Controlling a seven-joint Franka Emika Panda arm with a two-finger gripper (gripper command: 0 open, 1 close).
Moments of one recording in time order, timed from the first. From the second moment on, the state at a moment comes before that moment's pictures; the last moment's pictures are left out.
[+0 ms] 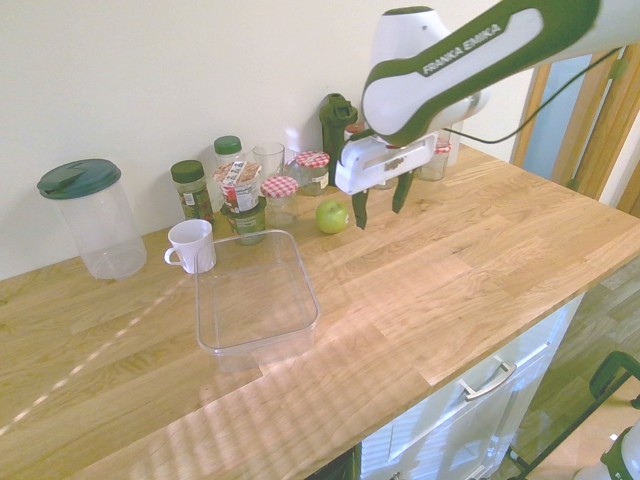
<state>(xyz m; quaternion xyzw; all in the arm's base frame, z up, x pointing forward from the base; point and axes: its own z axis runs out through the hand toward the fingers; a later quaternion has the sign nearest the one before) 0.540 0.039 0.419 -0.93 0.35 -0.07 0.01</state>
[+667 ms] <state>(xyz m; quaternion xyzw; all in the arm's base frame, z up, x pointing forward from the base) 0.661 0.055 0.374 -0.94 0.34 -0.05 -0.04</state>
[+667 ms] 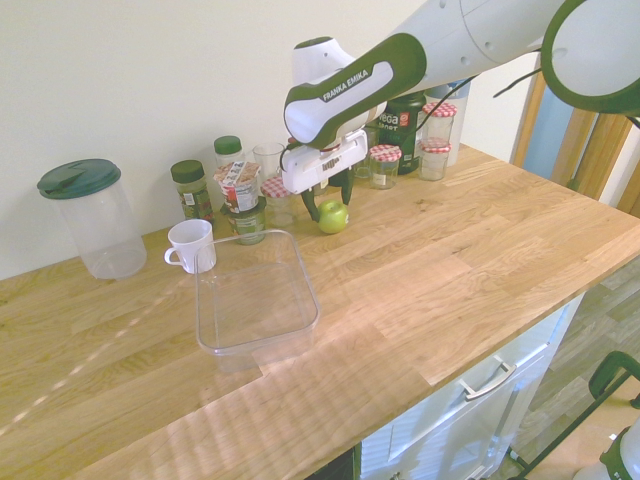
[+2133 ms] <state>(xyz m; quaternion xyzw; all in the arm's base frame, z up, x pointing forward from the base) 0.576 0.250 0.496 -0.98 0.22 -0.02 0.00</state>
